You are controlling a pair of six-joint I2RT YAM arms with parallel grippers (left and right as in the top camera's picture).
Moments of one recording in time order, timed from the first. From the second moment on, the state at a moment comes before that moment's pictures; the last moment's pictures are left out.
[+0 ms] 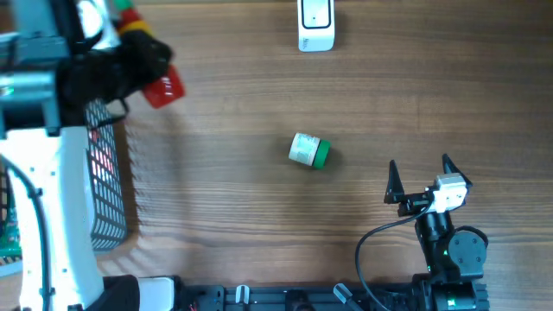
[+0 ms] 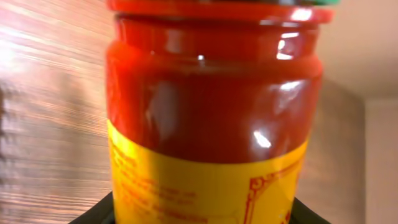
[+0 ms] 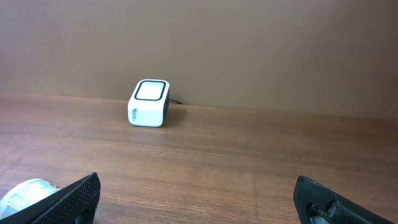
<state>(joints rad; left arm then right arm) 0.02 1.53 1.96 -1.31 0.29 -0.42 0.04 0.02 0.01 0.00 -0.06 -0.04</state>
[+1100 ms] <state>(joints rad) -0.51 1.87 1.34 -0.88 0.23 -0.52 0.04 0.02 0.01 0.00 -0.06 -0.04</state>
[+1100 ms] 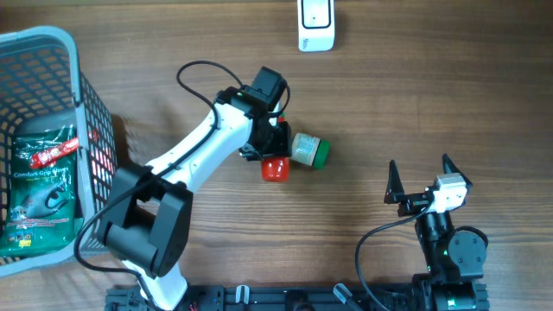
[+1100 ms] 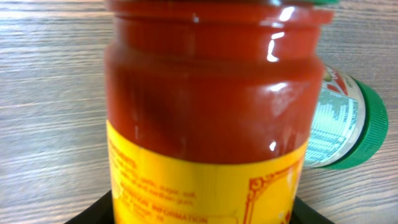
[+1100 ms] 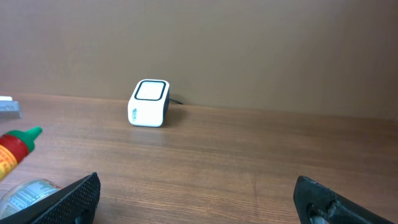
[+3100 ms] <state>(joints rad) 0.13 1.19 1.71 -1.15 -0.06 -0.49 0.04 0.02 0.01 0.00 -0.06 -0.04</state>
